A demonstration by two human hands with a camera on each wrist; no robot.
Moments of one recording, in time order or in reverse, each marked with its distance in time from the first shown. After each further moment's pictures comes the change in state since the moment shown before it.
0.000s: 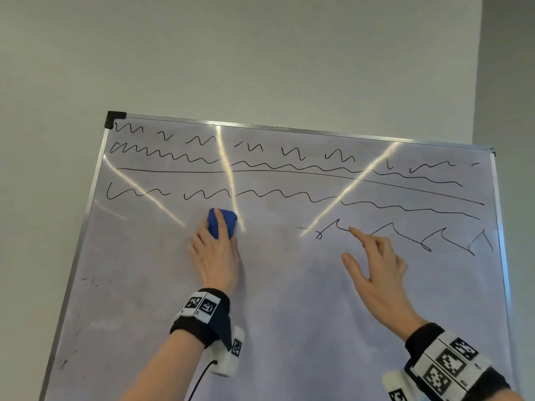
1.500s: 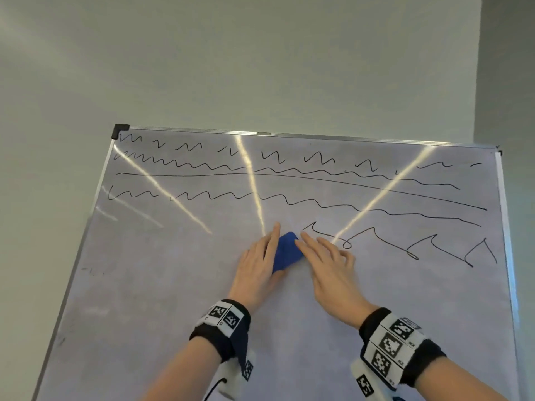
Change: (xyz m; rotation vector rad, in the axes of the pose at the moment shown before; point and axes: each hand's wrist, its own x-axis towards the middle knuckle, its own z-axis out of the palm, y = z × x) left_hand -0.053 0.108 0.001 -0.274 -0.308 0.367; right_hand 0.020 0.053 0.031 -0.167 -0.206 -0.394
